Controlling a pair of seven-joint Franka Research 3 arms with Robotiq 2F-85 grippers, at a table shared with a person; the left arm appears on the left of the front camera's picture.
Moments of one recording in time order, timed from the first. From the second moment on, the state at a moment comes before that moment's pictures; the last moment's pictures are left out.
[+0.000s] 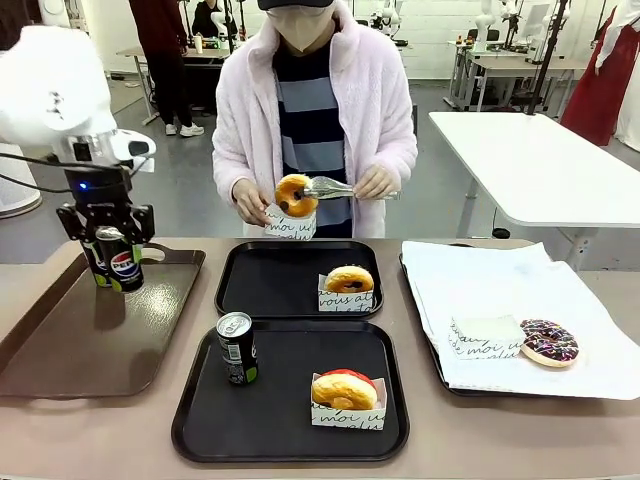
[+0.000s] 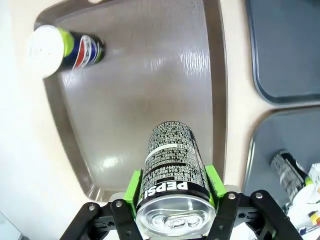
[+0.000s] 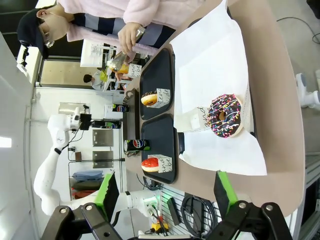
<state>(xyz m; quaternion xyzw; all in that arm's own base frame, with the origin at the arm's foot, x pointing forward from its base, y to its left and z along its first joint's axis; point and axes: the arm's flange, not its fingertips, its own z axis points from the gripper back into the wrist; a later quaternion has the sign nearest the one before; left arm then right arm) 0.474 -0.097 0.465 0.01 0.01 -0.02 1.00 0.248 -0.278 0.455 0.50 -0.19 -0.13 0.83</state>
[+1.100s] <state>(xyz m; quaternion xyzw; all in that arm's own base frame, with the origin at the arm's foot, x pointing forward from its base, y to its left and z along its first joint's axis) 0.459 -0.128 0.490 -0.01 -0.01 -0.03 1.00 0.248 -0.278 0.455 0.50 -0.19 -0.13 0.83</state>
